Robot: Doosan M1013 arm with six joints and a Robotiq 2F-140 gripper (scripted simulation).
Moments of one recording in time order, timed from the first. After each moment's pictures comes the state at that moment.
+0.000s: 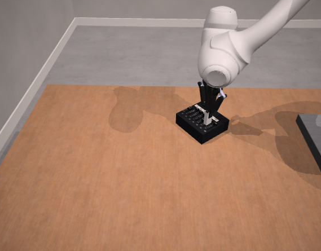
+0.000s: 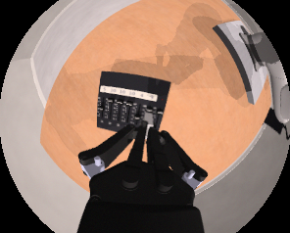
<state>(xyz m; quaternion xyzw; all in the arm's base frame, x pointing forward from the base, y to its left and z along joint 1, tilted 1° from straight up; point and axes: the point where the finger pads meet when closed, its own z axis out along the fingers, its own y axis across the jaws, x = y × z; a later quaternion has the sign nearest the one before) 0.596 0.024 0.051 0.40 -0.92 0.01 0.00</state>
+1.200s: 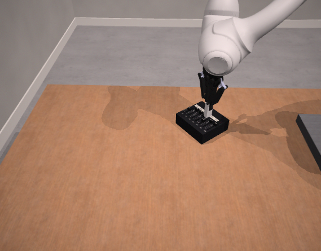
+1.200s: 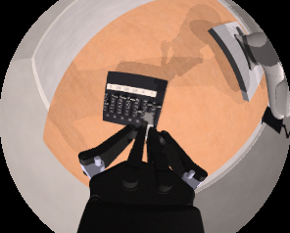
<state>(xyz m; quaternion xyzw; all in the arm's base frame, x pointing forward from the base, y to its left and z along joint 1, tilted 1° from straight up) 0.599 0.027 0.091 0.40 -0.92 0.01 0.00</state>
